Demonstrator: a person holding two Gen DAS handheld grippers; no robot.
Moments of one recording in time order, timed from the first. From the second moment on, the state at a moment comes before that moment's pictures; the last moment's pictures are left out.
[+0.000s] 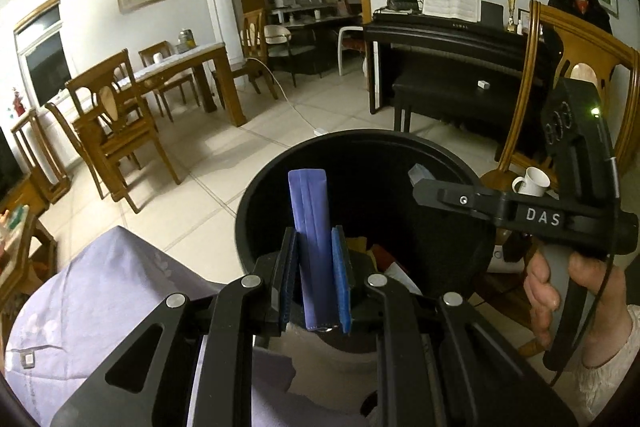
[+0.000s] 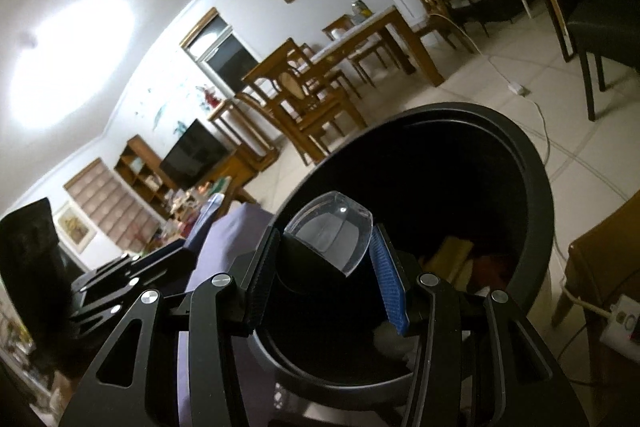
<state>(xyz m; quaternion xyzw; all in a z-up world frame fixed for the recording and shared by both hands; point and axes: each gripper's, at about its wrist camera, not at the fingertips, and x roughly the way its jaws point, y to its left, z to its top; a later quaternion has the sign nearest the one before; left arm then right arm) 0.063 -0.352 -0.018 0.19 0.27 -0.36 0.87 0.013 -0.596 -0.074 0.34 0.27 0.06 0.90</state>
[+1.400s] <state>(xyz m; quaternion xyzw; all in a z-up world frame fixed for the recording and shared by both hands) -0.011 -0.077 0.047 0.07 0.21 -0.11 0.97 0.047 -0.329 0.012 0.24 0.31 0.23 0.89</state>
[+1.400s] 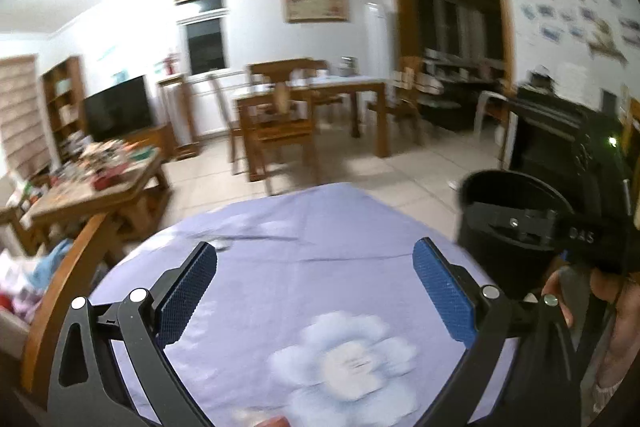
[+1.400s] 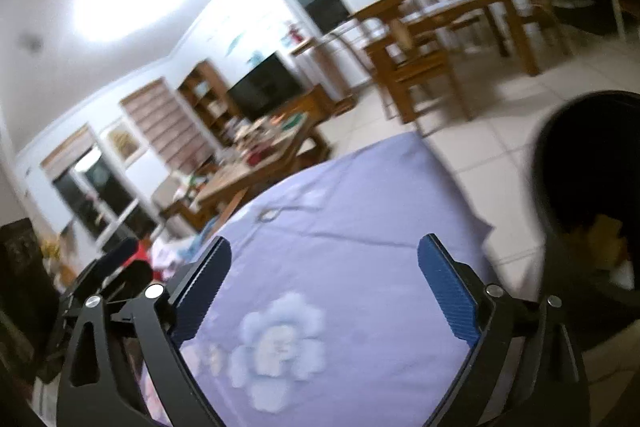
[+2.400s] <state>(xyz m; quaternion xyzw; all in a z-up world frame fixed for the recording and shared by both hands) 0.008 0.056 0.010 -0.03 0.20 0.05 0.98 0.076 -0.141 0.000 0.04 0.17 0.17 0.97</state>
